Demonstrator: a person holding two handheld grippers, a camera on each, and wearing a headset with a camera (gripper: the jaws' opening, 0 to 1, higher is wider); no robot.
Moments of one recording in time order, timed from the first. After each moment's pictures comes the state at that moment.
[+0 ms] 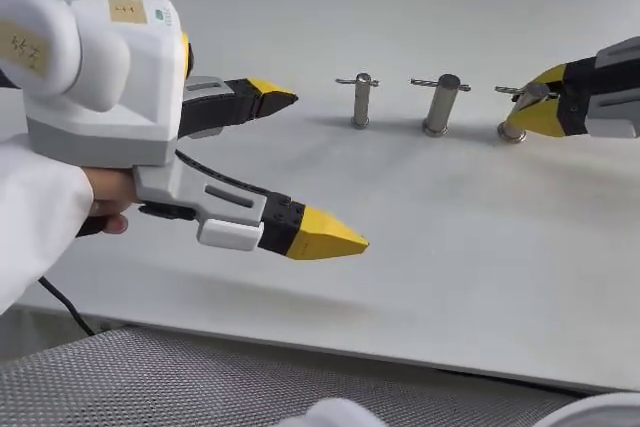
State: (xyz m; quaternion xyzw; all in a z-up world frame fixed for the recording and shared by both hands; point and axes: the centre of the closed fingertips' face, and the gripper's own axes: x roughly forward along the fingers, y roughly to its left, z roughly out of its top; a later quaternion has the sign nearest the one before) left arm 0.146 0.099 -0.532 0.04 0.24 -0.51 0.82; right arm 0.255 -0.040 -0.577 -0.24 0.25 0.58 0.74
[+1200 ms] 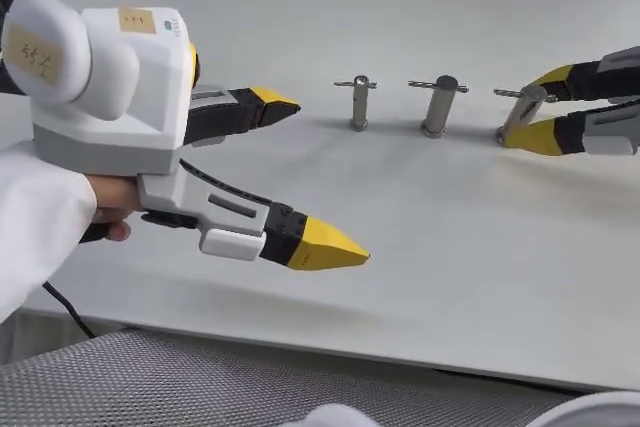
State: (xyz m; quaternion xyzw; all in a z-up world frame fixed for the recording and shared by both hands) left arm 0.149 0.108 -0.540 0.04 0.26 -0.51 0.82; right arm 0.258 -0.049 -0.586 -0.22 0.26 0.55 0.76
